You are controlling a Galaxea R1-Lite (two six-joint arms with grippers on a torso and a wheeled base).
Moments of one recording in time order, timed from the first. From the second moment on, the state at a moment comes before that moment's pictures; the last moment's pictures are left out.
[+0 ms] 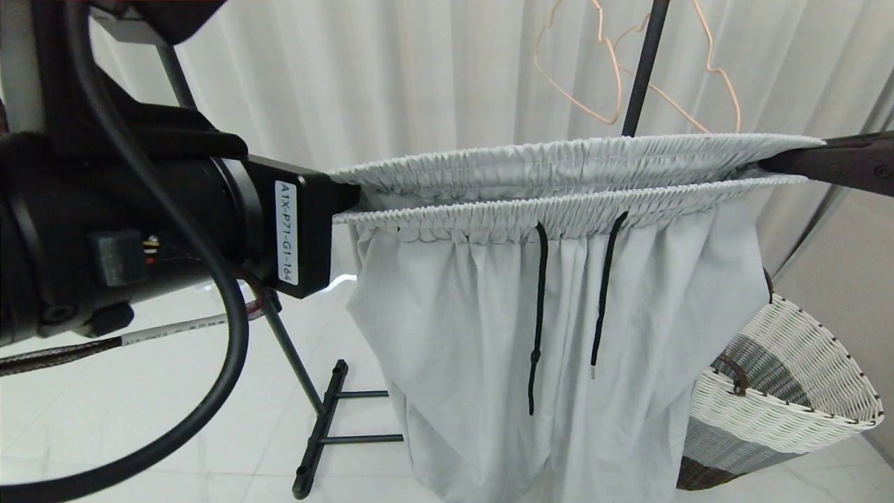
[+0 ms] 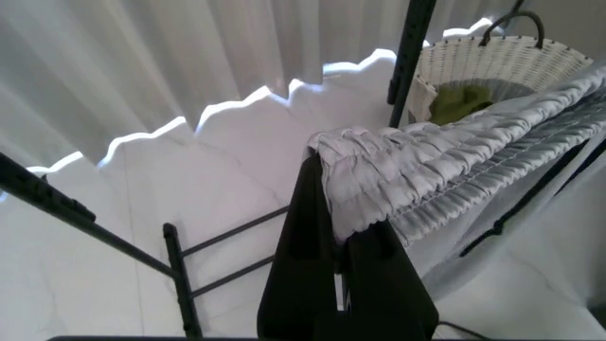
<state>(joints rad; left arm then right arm) -0.94 1.35 -1.30 0.24 0.52 -0.01 0.67 1.21 -1.32 0.28 0.00 -0.14</state>
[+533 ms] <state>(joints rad) -0.94 1.33 -1.28 0.24 0.52 -0.01 0.67 1.19 -1.30 0.28 0.00 -0.15</state>
